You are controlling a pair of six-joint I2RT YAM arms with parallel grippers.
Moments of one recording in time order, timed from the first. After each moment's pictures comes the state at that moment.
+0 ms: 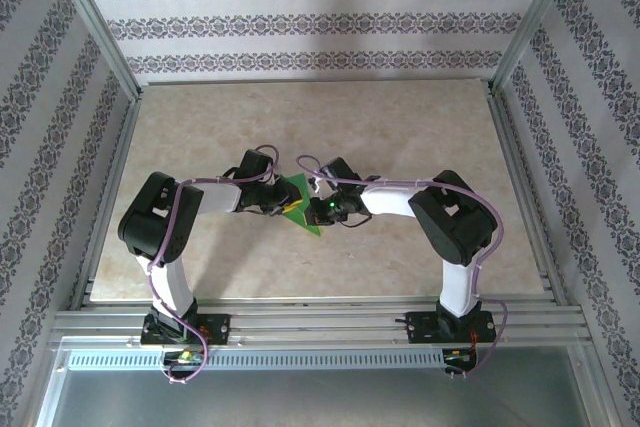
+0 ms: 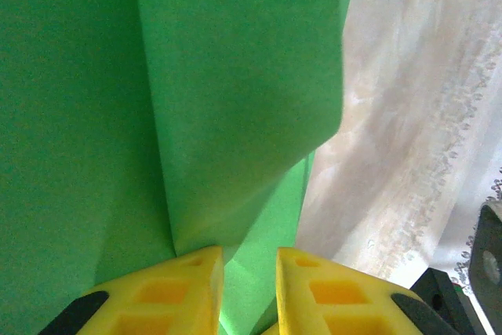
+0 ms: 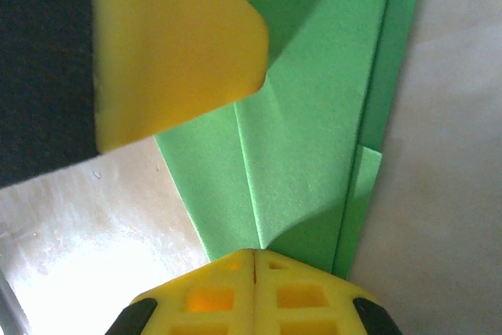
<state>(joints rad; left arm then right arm) -0.37 1.84 0.88 0.02 0.55 -0.95 0.68 1.90 1.01 -0.16 -0.49 0.52</state>
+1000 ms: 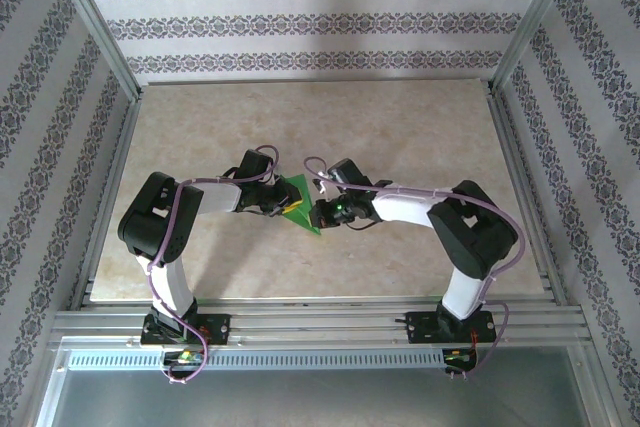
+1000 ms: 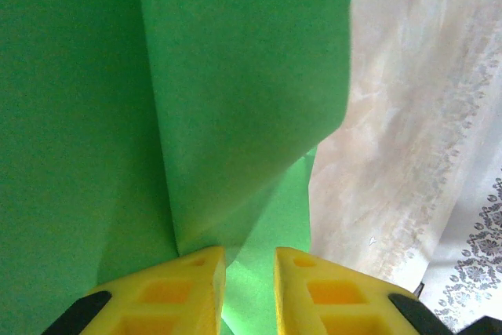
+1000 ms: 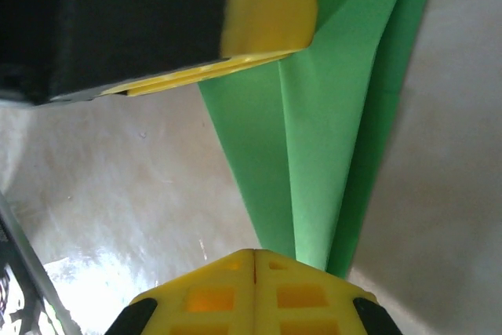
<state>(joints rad) -0.37 1.84 0.88 0.01 0.55 -0.95 0.68 1.78 0.94 -0.15 -0.50 0.49</state>
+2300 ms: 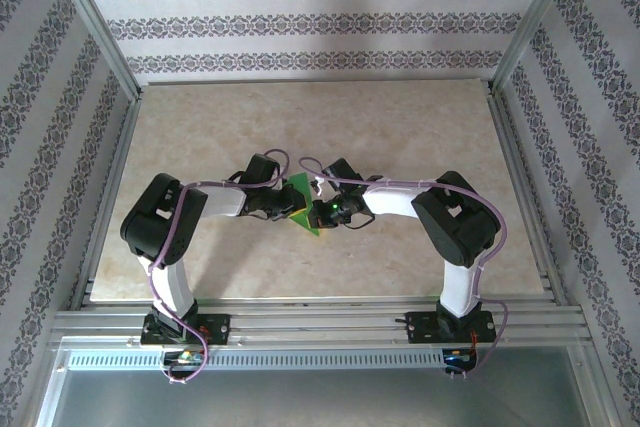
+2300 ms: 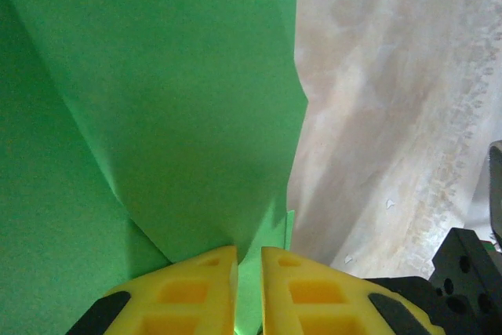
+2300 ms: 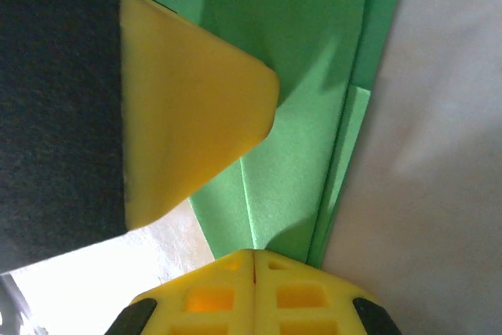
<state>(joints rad) -0.43 1.84 0.86 0.04 0.56 -0.82 0.67 1.89 1.01 -0.22 -0.50 0.50</state>
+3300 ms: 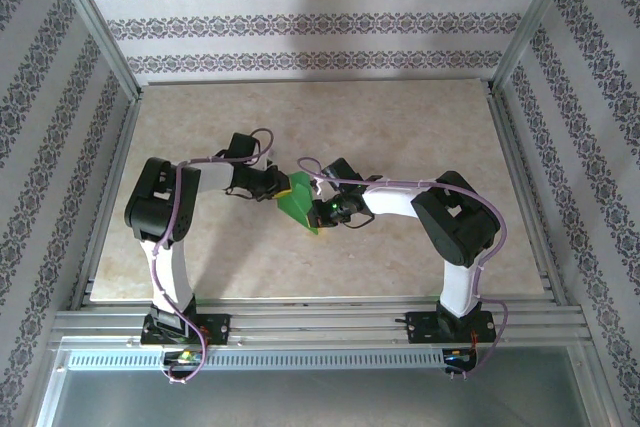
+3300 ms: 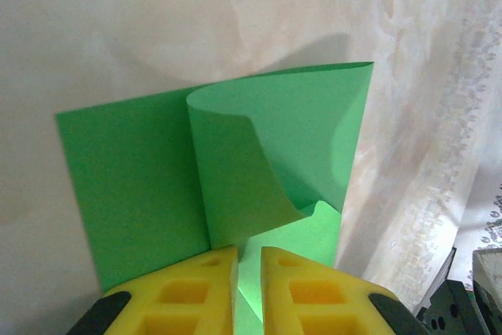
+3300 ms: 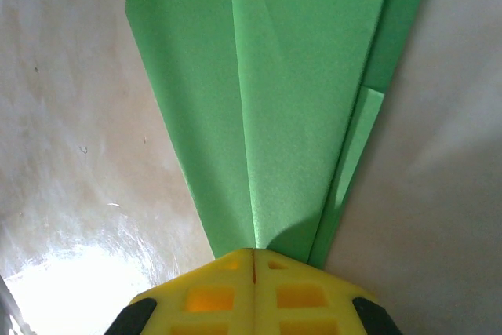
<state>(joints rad) -0.22 1.97 1.09 -0.19 0.68 -0.60 0.67 1.89 1.01 -0.21 -0.49 0.47</state>
